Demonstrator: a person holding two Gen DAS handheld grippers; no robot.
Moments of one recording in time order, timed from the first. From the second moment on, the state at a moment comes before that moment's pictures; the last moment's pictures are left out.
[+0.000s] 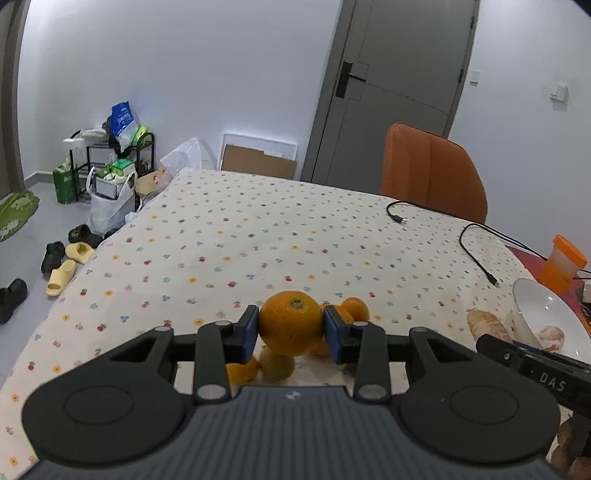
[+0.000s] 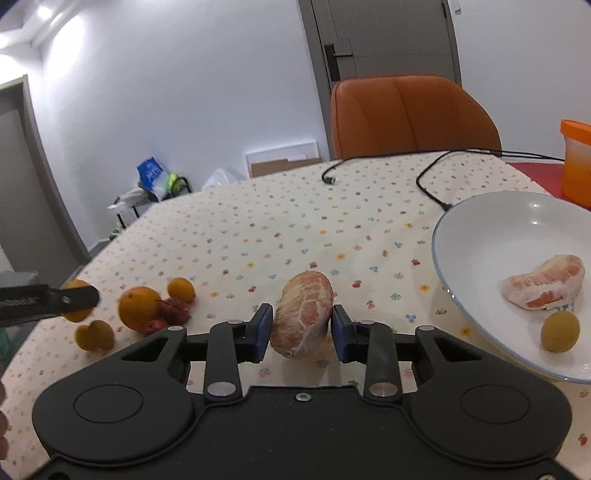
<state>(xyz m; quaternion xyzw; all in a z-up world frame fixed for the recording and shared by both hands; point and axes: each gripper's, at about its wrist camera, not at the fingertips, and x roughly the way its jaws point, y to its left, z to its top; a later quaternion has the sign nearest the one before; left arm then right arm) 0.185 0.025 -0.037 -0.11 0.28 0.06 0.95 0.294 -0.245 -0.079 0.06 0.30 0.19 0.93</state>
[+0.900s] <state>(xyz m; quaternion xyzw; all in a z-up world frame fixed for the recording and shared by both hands) 0.184 -0.065 -0.021 -0.06 0.27 0.01 0.96 0.265 -0.327 -0.062 0.13 0.24 0.19 0.94</state>
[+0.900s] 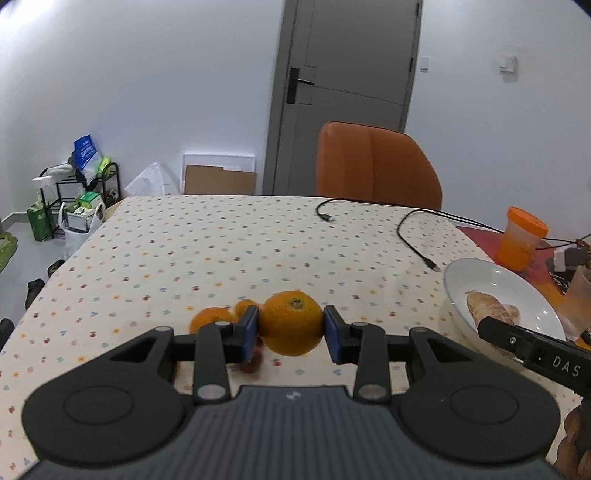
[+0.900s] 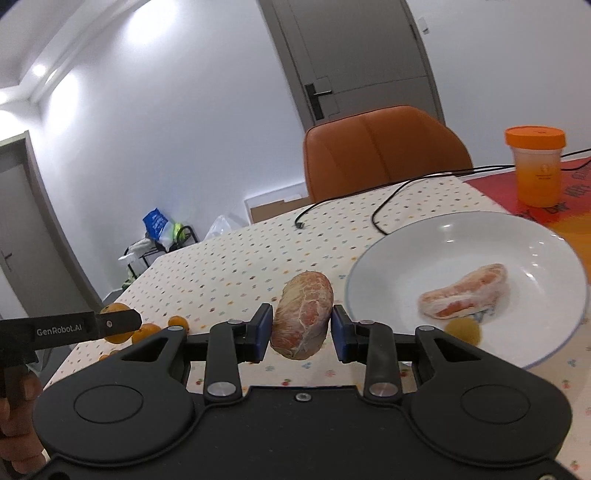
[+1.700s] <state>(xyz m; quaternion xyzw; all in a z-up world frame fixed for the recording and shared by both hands) 0.208 -0.159 -0.025 -0.02 0.28 -0.05 0.96 0.257 -0.411 -0.070 0.17 0.23 0.12 0.95</state>
